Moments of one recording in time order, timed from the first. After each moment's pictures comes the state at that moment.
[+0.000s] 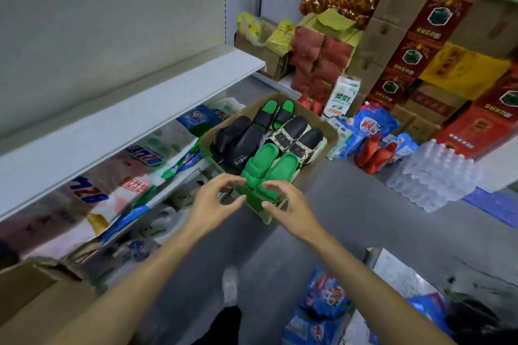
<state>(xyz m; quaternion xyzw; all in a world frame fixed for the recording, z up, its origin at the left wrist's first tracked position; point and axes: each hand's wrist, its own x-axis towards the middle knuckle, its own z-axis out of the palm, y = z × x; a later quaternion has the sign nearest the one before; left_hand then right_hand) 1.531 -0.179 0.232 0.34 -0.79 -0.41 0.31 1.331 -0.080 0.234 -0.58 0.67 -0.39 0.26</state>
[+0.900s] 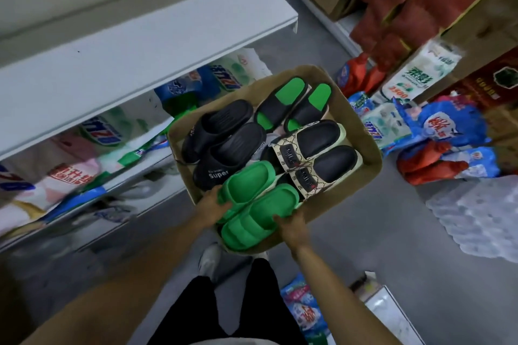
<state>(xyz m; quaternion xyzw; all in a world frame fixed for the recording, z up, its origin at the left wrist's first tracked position) 1.330 -0.388 -0.027 0.66 -0.54 -0.53 -0.02 1.108 -0.295 -0.006 -0.23 0.81 -0.20 0.51</state>
